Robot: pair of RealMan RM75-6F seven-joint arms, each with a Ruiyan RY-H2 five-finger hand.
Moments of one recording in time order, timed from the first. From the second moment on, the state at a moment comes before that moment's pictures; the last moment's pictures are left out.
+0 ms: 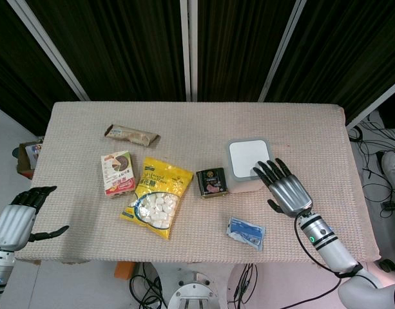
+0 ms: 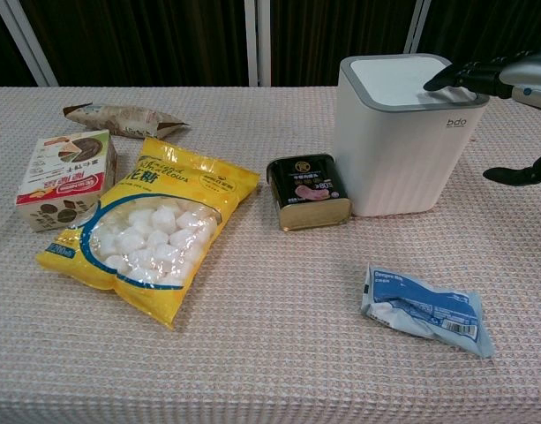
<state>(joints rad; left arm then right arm) -0.09 -1.13 0.02 -1.54 1.62 1.51 -0.03 0.54 -1.17 0.06 -1.84 -1.35 1.07 -0.46</state>
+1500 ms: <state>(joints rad) -0.09 -1.13 0.02 -1.53 1.62 1.51 -0.03 0.52 -1.23 0.06 -1.77 -1.38 1.09 -0.45</state>
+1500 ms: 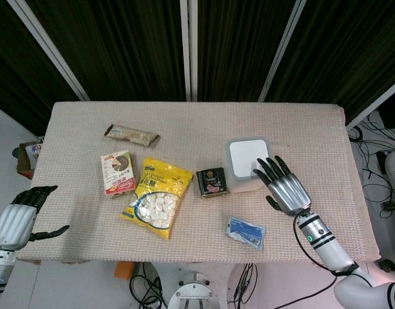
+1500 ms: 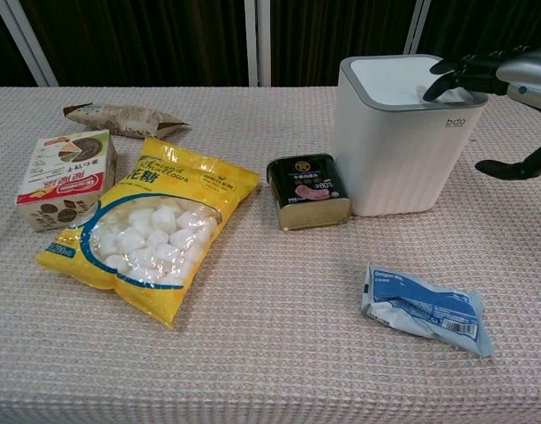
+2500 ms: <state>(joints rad) -0.09 -1.13 0.02 -1.52 1.62 1.52 -0.05 0.13 -1.16 -0.04 -1.48 -1.49 1.56 0.04</state>
